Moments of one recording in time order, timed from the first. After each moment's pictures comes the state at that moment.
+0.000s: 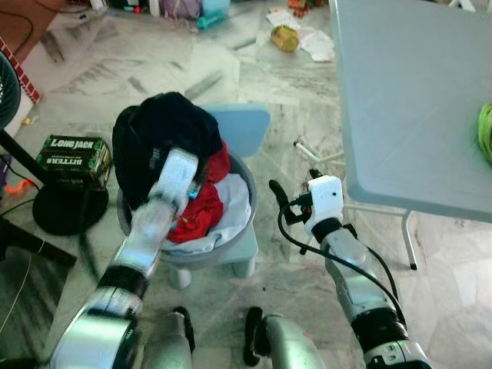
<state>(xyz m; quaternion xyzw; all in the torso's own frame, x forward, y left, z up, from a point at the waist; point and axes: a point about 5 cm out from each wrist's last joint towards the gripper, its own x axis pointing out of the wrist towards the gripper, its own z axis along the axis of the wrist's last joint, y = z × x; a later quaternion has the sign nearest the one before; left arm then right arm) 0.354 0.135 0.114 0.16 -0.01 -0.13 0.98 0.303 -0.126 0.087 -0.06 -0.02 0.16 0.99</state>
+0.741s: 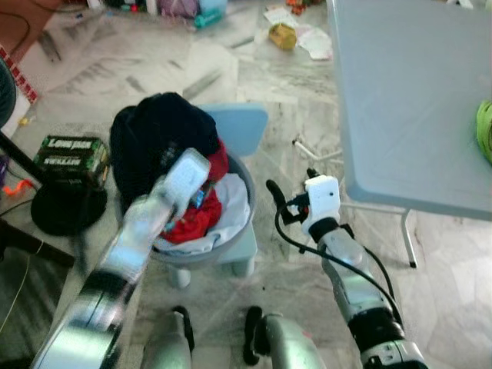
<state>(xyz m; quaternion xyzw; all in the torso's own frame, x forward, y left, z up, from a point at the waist) 0.326 0.148 0.106 0.26 0.05 -0.25 0.93 0.303 -0.122 0.088 -0.06 -0.02 0.16 0.99</state>
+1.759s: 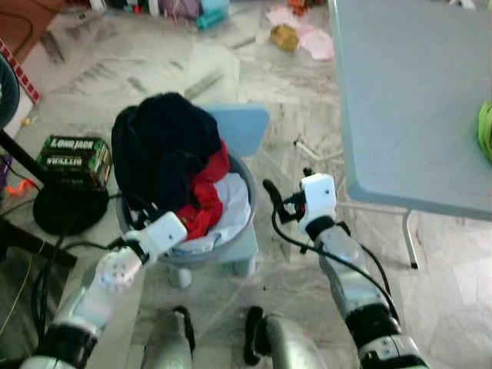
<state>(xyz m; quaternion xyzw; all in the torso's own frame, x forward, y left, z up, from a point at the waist) 0.276 0.189 0.056 0.38 0.10 -0.24 0.89 0.307 -0.119 0.087 -0.06 -0.02 0.17 0.98</state>
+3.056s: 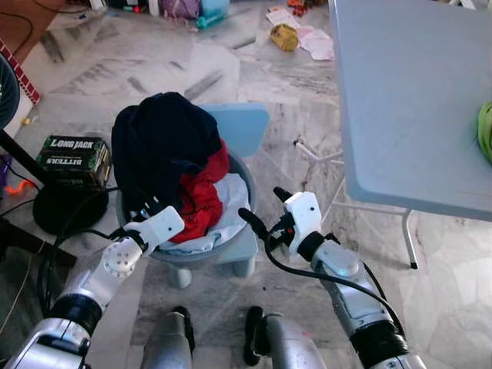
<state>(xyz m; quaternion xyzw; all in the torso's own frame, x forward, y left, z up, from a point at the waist) 0.300 0.199 0.045 0.42 0.09 -0.23 0.87 0.280 -0.100 0.077 -0.04 0.02 0.33 0.94</state>
